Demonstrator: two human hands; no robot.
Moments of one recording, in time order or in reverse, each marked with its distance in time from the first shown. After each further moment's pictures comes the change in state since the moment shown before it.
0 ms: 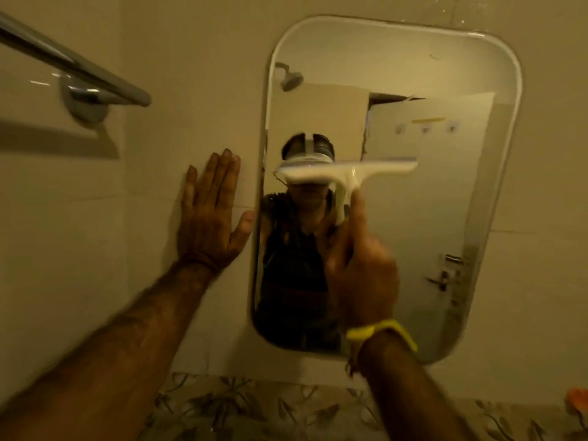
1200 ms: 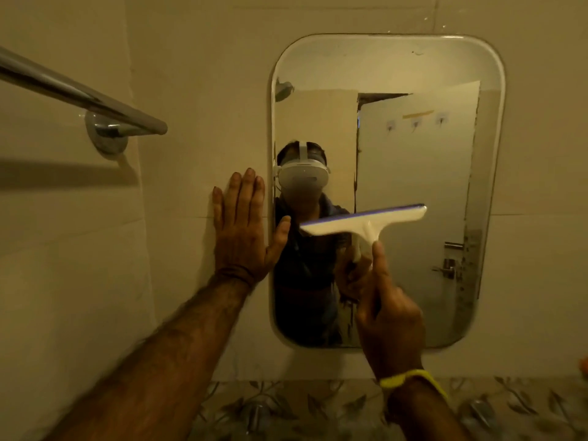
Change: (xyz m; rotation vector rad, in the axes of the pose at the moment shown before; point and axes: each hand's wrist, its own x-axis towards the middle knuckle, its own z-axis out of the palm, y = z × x) left_hand -0.001 0.024 0.004 0.035 -0.045 -0.013; right_hand -0.069 0.019 -0.013 -0.015 -0.056 0.109
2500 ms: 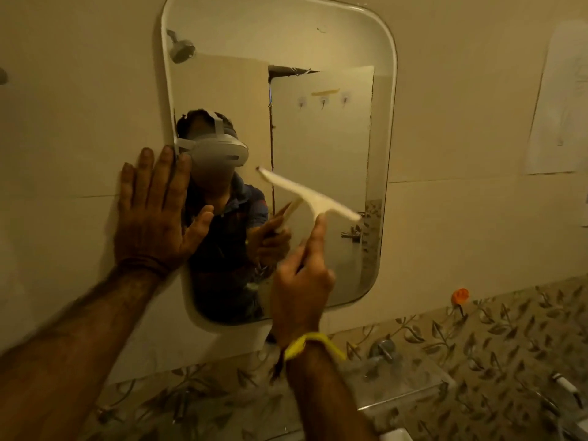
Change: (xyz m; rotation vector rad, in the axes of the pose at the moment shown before) left_hand -0.013 -0.006 0.019 -0.046 0.064 0.171; right_hand 0.005 -0.022 0.013 0.237 0.286 0.400
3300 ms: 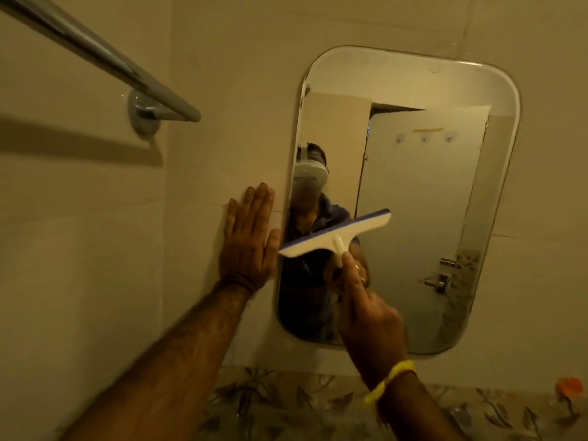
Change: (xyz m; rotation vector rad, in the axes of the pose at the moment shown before) left_hand -0.019 0.003 -0.015 -0.182 0.019 -0.239; right_hand -0.002 0.004 -0.020 -0.387 -0.496 -0.587
